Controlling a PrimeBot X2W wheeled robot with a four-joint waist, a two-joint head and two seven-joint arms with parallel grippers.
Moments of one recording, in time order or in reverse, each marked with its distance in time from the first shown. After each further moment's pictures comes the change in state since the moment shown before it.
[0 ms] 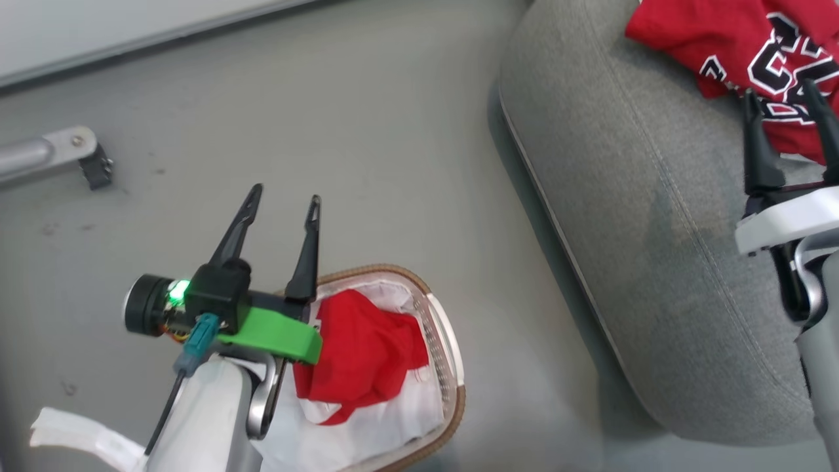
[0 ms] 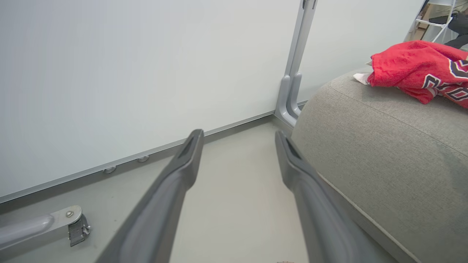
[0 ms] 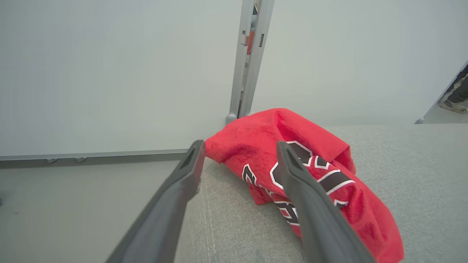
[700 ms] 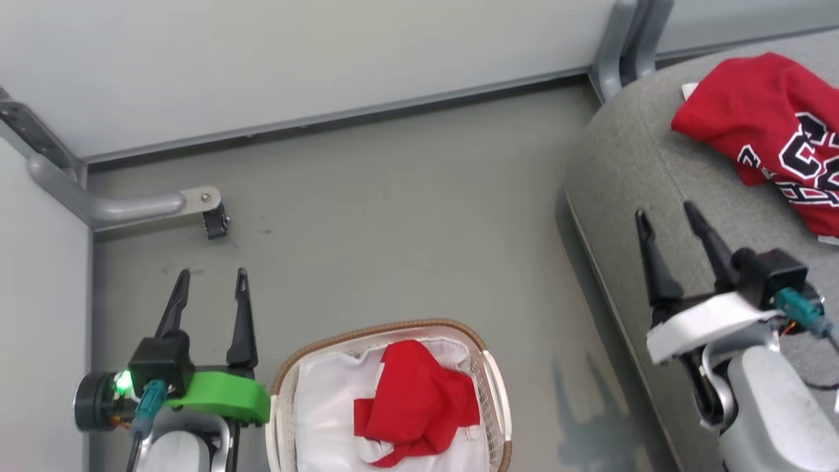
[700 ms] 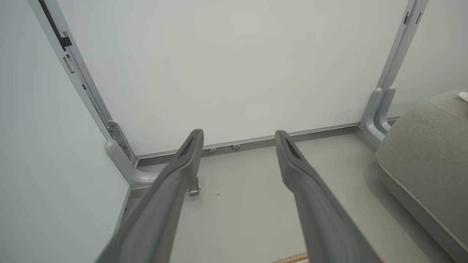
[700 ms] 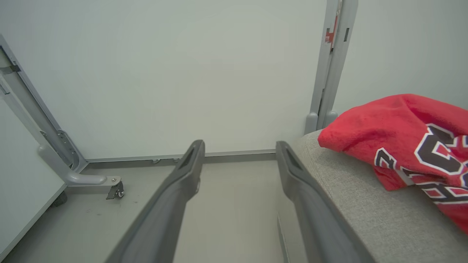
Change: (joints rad) left arm 0.182 -0.027 0.212 0.016 0.043 0.025 0.000; right arm 0.226 0.151 0.089 -0.058 0.006 0.000 0.000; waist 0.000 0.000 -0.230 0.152
